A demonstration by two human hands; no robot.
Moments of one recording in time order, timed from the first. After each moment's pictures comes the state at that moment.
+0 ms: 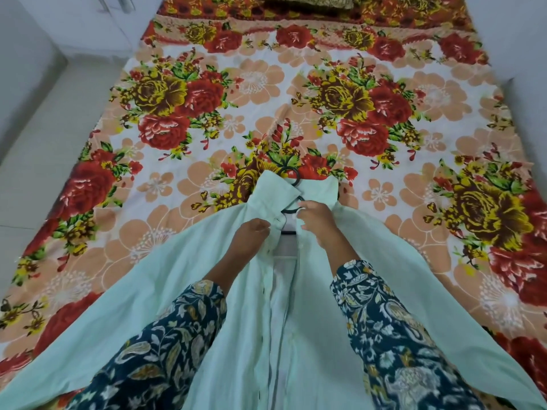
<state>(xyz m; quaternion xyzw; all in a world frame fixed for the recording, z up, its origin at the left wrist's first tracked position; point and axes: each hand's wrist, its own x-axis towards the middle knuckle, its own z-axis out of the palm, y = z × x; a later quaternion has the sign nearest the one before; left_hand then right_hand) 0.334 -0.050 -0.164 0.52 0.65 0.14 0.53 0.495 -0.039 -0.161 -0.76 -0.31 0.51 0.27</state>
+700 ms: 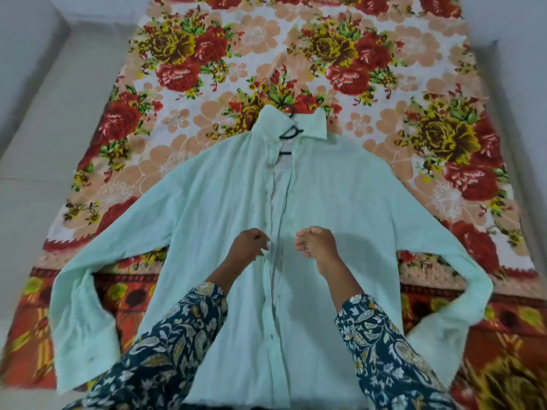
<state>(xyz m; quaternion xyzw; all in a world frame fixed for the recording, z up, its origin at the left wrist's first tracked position) 0.276 -0.282 -0.118 0.50 0.63 0.07 0.59 0.438 -0.316 -0.117 -0.74 -0.18 0.57 0.30</state>
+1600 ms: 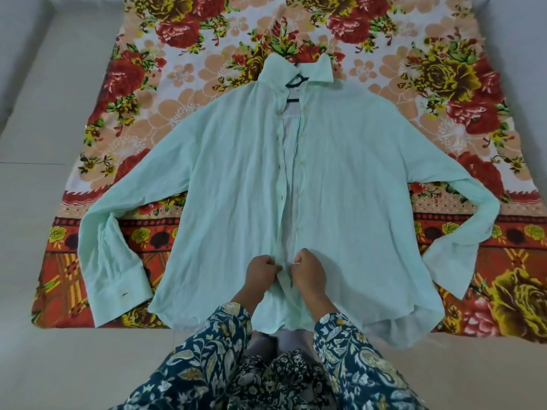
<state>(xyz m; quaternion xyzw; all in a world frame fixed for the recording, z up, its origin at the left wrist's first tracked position) 0.216 -0.463 -0.181 0.44 0.68 0.03 0.58 0.317 -0.497 -0.178 -0.84 -0.33 0.42 0.11</state>
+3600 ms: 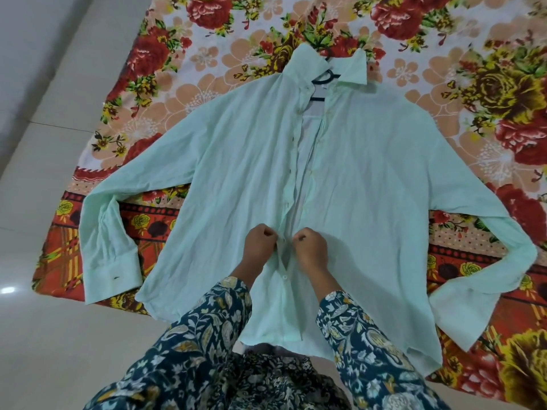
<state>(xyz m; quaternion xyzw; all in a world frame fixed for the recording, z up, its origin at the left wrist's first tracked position) 0.253 -0.402 -0.167 0.42 0.73 0.12 0.52 0.362 -0.425 -0.181 -0.80 -0.38 0.45 0.15</state>
